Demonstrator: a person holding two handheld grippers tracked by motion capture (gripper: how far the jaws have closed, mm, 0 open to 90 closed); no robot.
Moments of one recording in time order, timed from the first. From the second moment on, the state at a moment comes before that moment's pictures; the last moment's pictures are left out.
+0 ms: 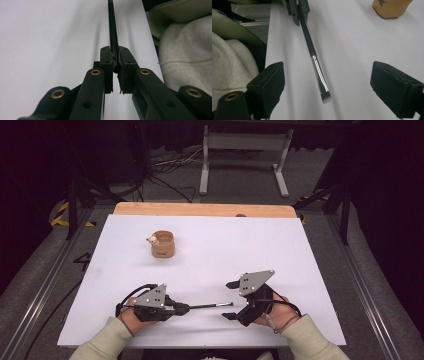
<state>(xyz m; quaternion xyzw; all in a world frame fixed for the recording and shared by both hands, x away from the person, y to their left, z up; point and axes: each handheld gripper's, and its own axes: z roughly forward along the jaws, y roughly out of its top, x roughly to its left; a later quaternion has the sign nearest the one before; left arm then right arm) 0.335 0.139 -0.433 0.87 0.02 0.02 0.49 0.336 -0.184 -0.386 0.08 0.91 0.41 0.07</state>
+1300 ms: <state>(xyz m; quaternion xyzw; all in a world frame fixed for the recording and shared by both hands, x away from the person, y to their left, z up) 0.338 0.140 -0.440 0.84 0.01 0.02 0.54 0.338 -0.205 -0.413 0.06 0.84 0.54 0.06</state>
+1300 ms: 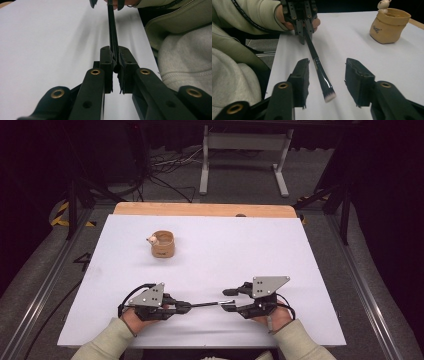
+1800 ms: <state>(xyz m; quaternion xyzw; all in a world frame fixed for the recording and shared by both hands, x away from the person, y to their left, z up) 0.337 0.140 -0.440 0.84 0.00 0.01 0.54 0.337 -0.204 -0.414 0.04 0.84 0.54 0.03</state>
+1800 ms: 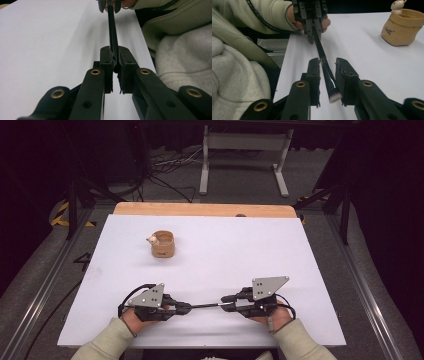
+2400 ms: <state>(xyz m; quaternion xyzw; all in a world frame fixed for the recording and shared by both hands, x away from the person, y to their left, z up) 0.338 0.141 -0.441 0.84 0.01 0.02 0.54 0.342 -0.208 -0.418 0.02 0.83 0.55 0.00</state>
